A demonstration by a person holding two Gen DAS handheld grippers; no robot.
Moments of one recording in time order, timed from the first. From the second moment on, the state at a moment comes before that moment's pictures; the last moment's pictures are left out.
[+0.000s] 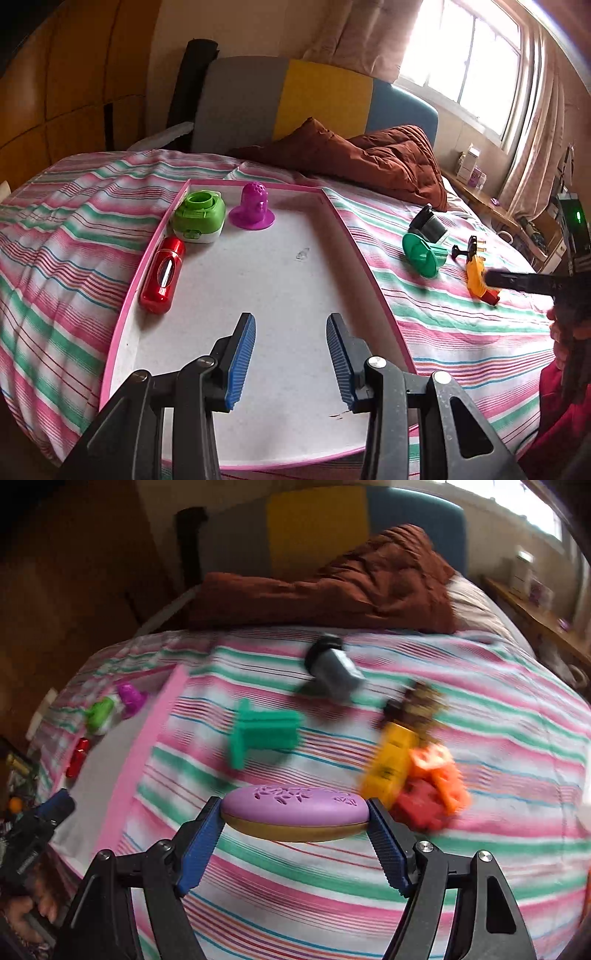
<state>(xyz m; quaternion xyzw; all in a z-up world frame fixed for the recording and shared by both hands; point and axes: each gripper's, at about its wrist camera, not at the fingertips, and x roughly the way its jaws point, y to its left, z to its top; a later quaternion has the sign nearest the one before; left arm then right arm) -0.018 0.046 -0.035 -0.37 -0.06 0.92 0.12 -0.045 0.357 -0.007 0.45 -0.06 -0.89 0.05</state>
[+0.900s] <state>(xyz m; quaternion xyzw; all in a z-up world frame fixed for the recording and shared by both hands) -0.034 0.009 -0.037 -0.39 -0.12 0.91 0.08 -0.197 0.136 -0.031 0.45 0.20 -0.86 0.13</state>
